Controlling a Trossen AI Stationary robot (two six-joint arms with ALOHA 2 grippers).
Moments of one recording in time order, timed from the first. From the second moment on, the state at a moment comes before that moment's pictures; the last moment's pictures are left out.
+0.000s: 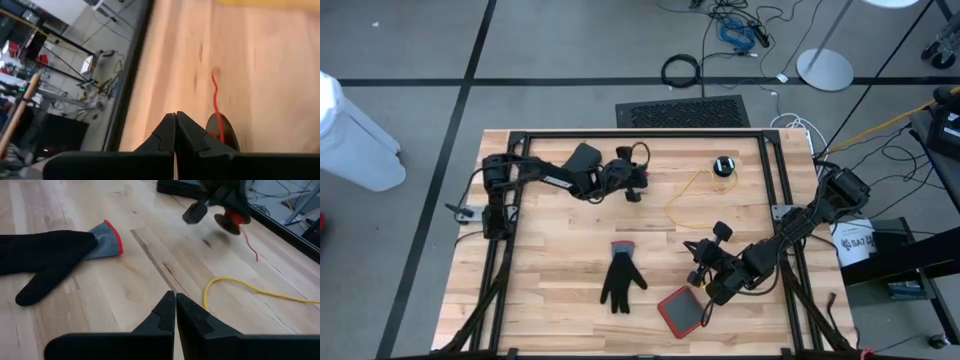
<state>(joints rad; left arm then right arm) 0.28 1.94 0.93 0.54 -0.35 0.67 0.64 1.56 0.81 -0.32 0.99 0.85</state>
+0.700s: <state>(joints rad) 0.20 2.09 0.93 0.68 -0.40 0.82 0.67 1.56 0.81 -0.32 0.96 0.87</state>
